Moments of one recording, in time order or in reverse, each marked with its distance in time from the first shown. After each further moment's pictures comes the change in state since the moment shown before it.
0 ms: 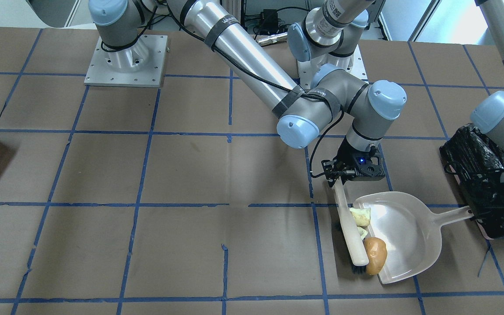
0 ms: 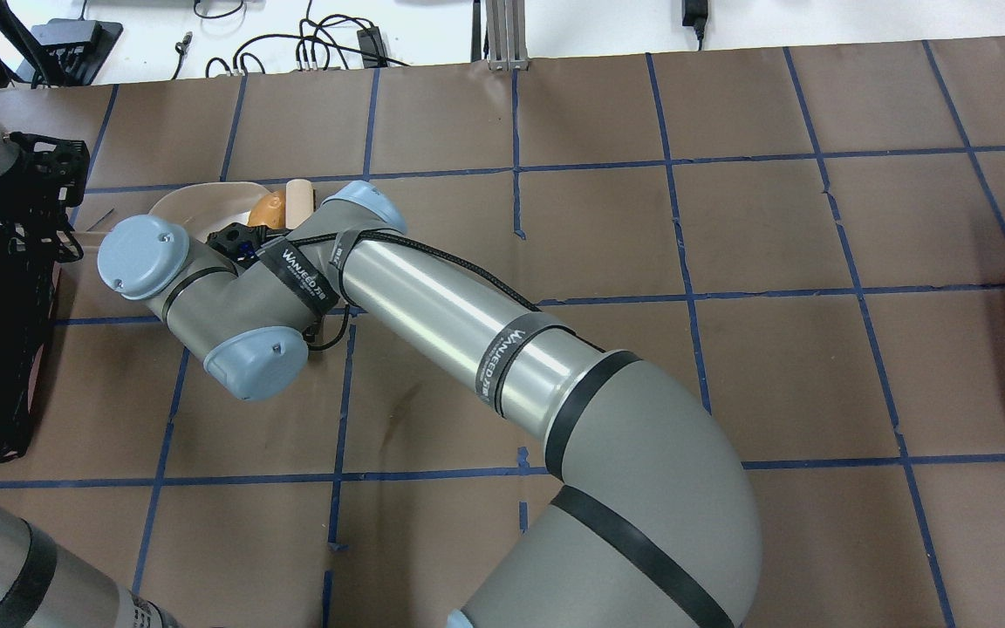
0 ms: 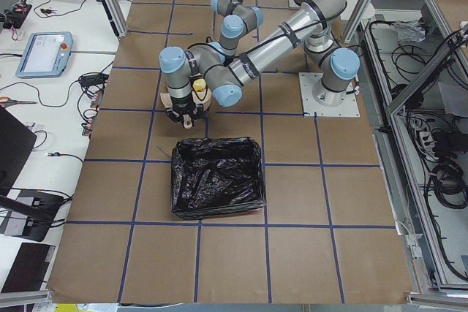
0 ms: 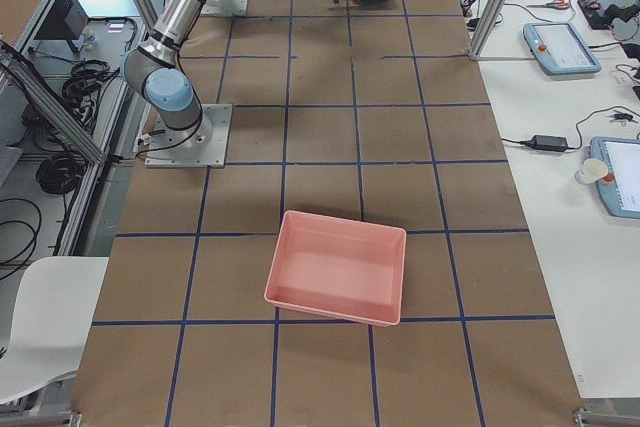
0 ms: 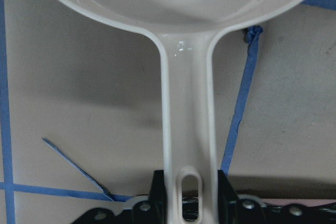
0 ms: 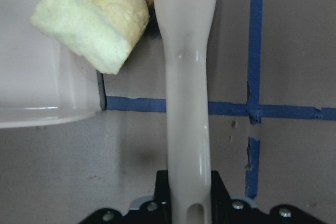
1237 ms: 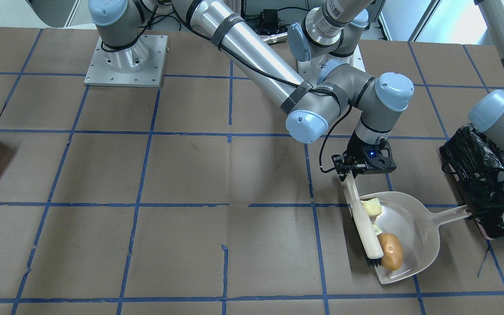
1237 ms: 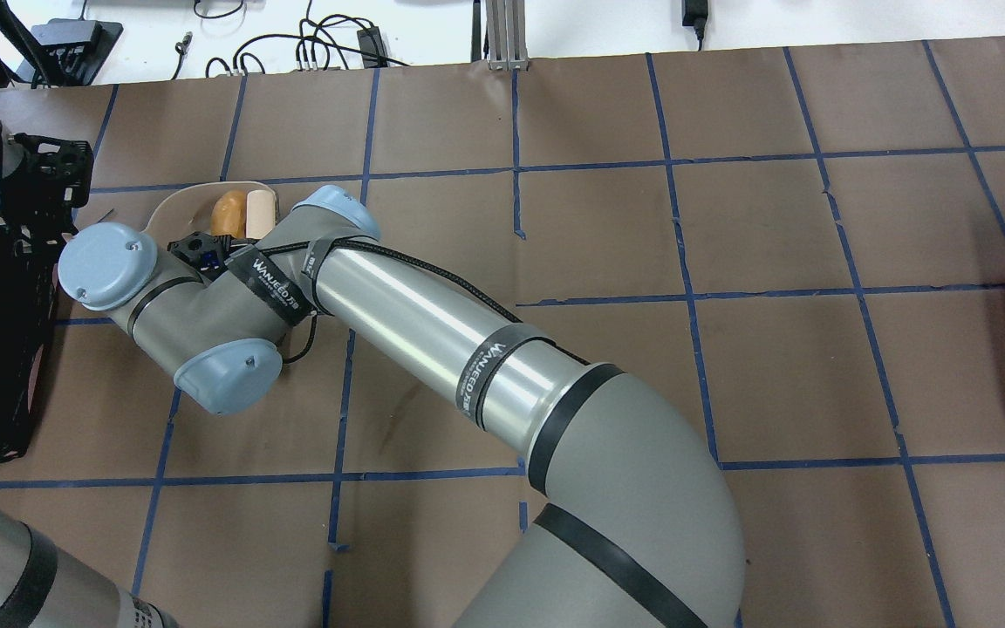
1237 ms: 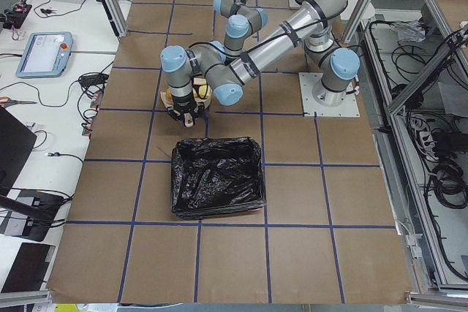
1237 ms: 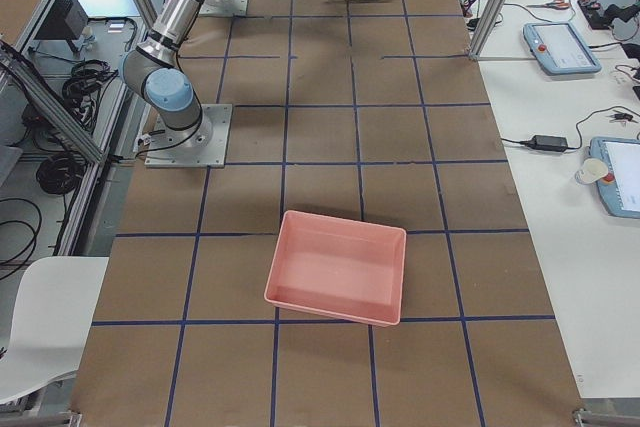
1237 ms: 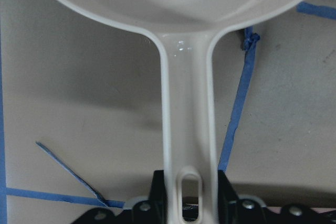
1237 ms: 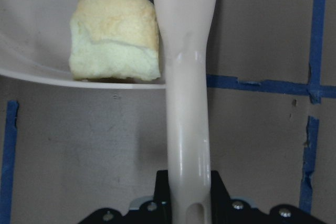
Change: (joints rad) left arm -0.004 0.009 -0.012 -0.002 -0.009 -0.023; right arm 0.031 0.013 -0.051 -0.011 0.077 0.001
